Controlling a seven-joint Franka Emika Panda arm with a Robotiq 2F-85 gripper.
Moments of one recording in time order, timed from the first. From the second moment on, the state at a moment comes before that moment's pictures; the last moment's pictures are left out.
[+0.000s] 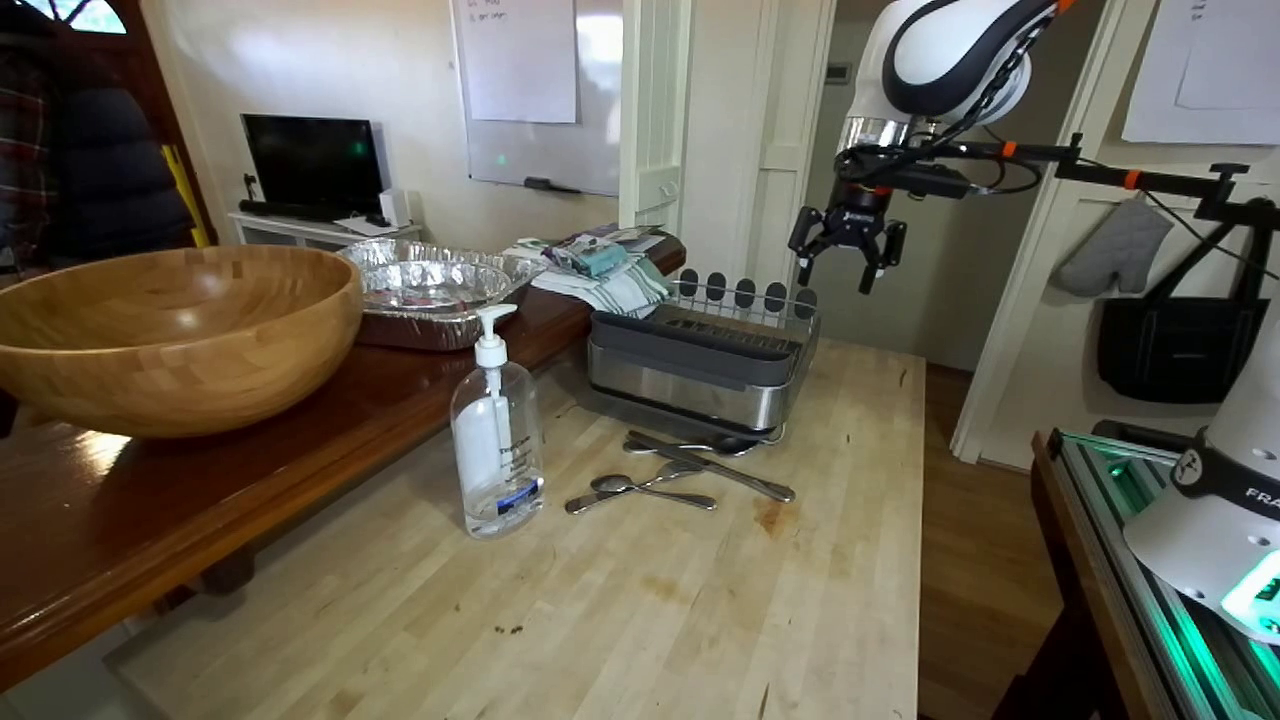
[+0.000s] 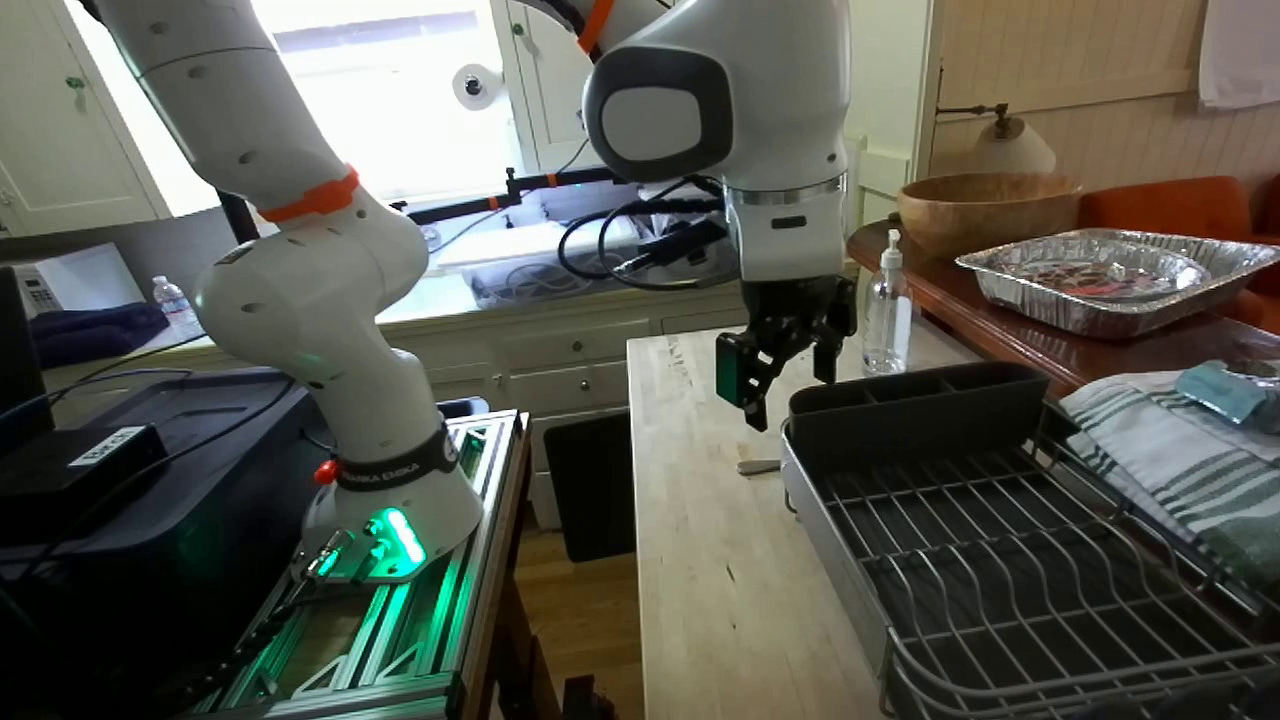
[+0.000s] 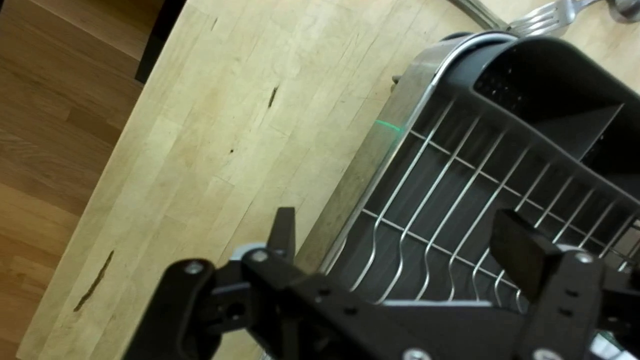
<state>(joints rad) -0.23 -0.20 -0.12 -2.52 0.14 2.36 0.60</state>
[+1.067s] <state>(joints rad) -0.23 0.09 -0.15 -2.50 0.32 2.71 0.62</state>
